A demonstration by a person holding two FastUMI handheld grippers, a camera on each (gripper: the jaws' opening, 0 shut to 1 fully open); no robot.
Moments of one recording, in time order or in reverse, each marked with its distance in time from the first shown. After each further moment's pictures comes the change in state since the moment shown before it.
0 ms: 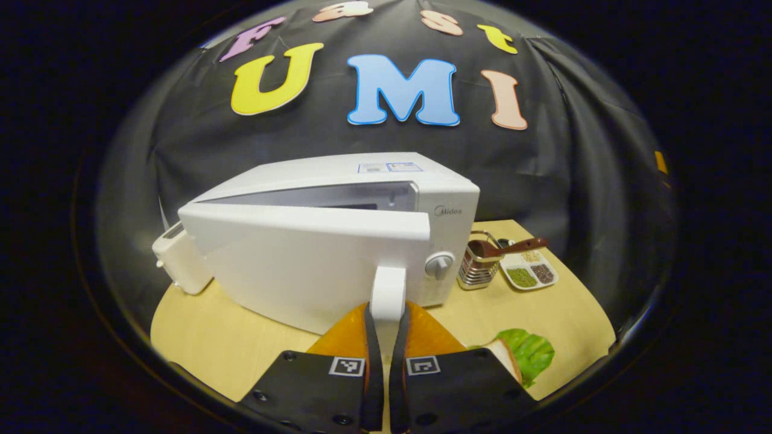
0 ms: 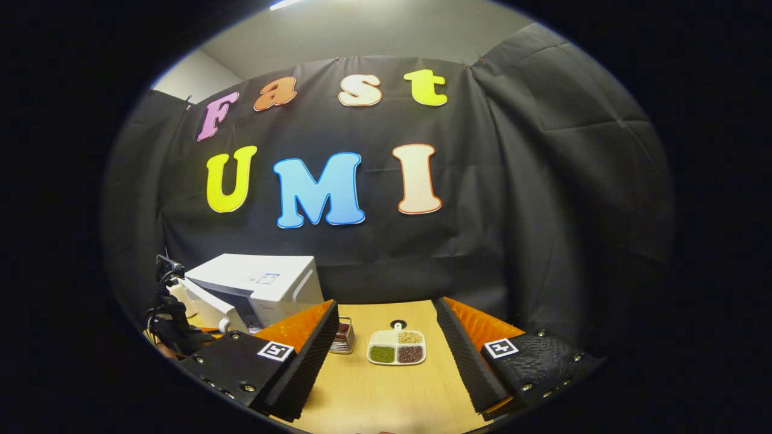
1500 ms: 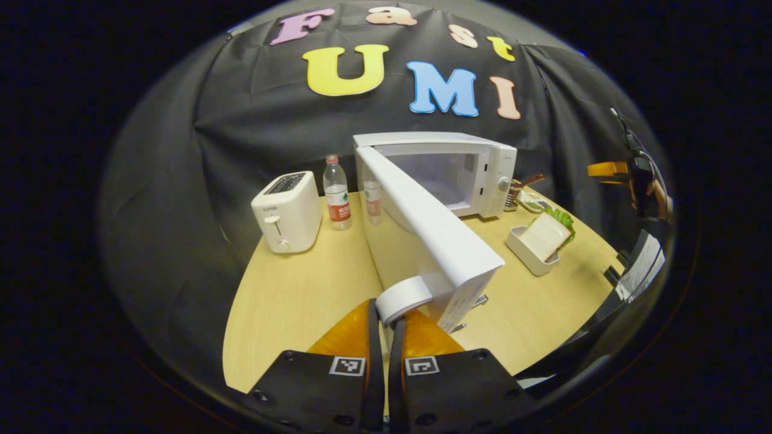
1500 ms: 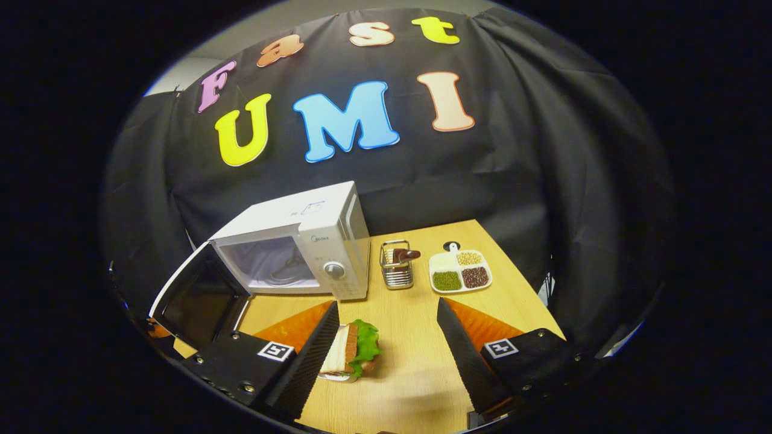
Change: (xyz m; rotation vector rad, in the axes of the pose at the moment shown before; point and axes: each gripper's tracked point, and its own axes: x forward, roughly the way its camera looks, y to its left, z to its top) left arm -0.202 0.317 -0.128 0.058 0.054 -0.052; right arm -0.004 0.110 -0.142 0.125 0.352 0.047
